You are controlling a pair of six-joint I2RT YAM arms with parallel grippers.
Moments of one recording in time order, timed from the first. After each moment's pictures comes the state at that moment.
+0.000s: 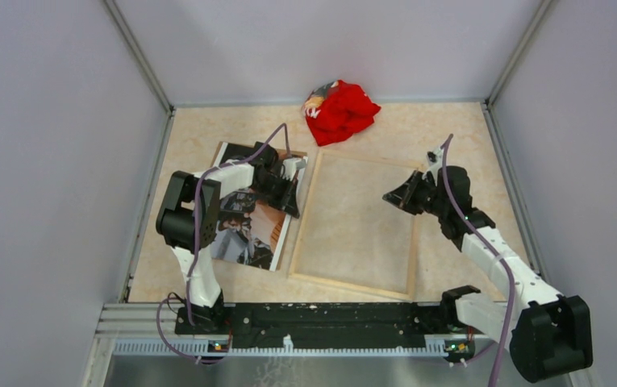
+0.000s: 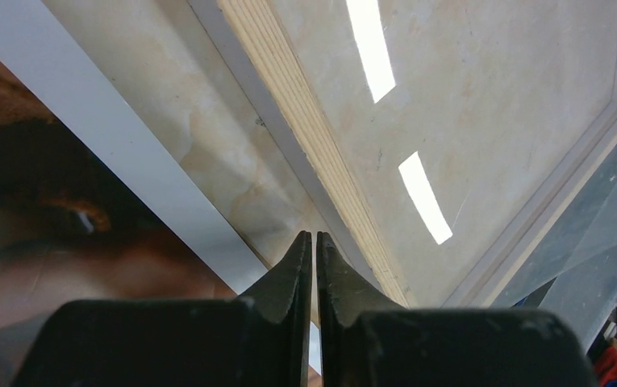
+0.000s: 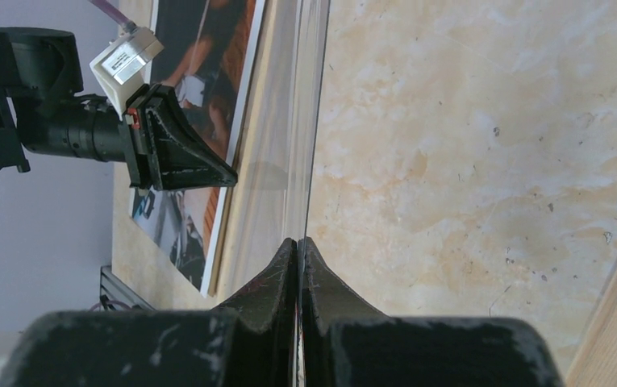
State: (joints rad) left arm -0.32 1.91 1.18 -0.54 0.72 0.15; right arm 0.24 1.00 0.60 -0.10 -0.37 0.68
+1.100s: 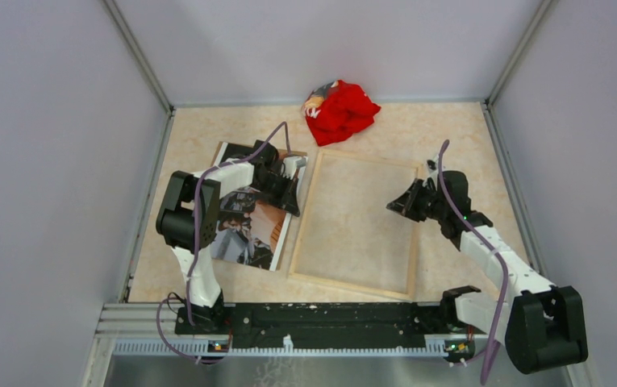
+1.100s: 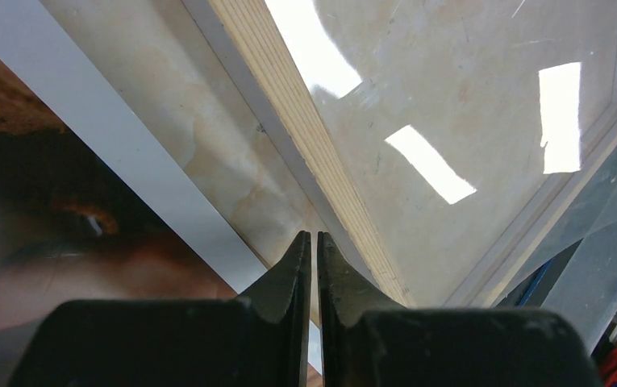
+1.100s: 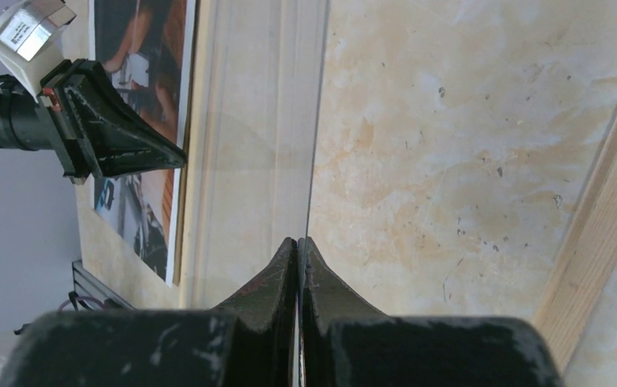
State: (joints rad) left arm -0.32 1.91 1.20 -0.55 0.71 0.16; right arm 0.19 1.05 0.56 -0.12 -0.39 0.63
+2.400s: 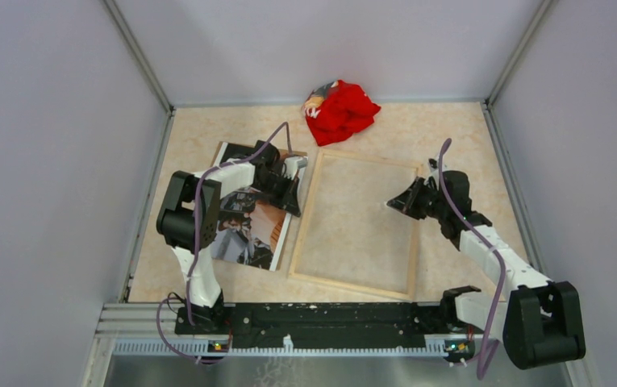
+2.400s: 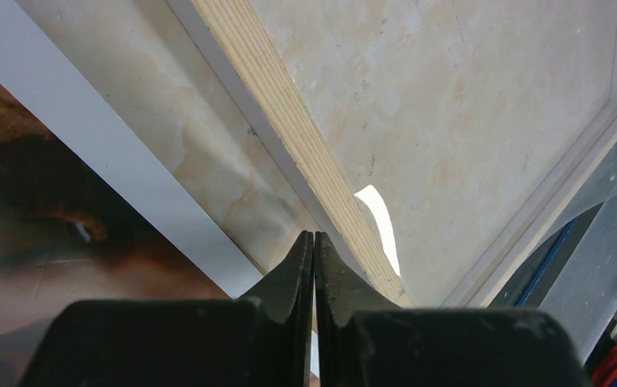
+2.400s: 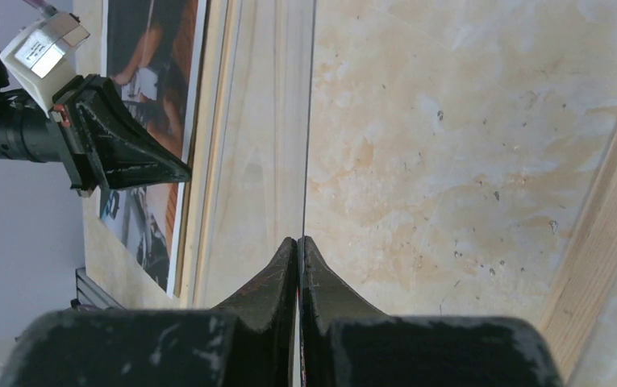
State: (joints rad) left arm -0.33 1.91 1.20 -0.55 0.71 0.16; right arm 0.16 1.07 0.54 -0.05 -0.41 0.63
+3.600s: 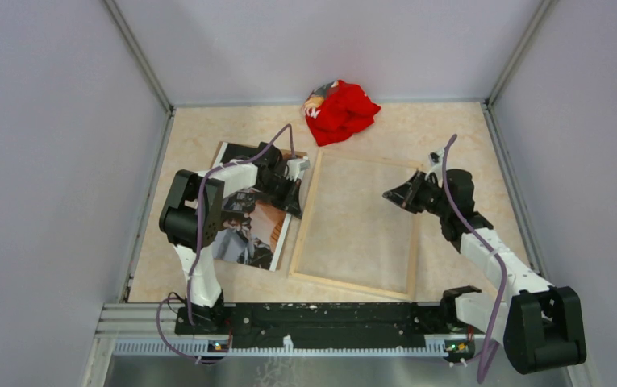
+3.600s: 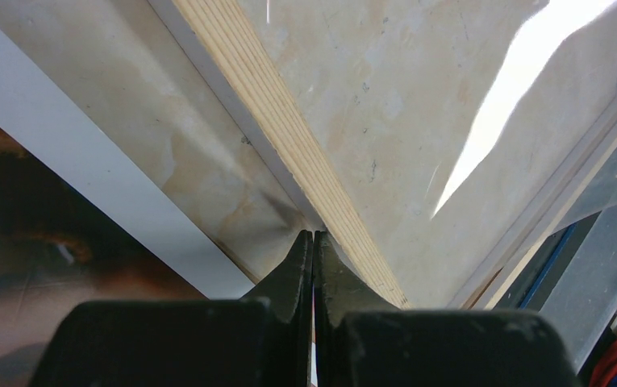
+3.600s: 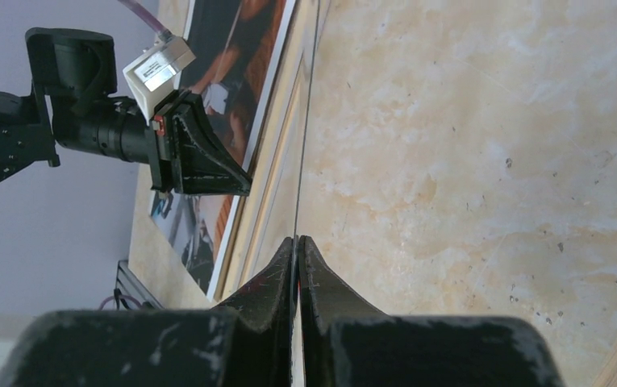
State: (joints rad) left arm -0.34 1.93 1.20 -0.53 0.72 0.16; right arm 0.16 1.05 0.52 0.11 -0.50 0.68
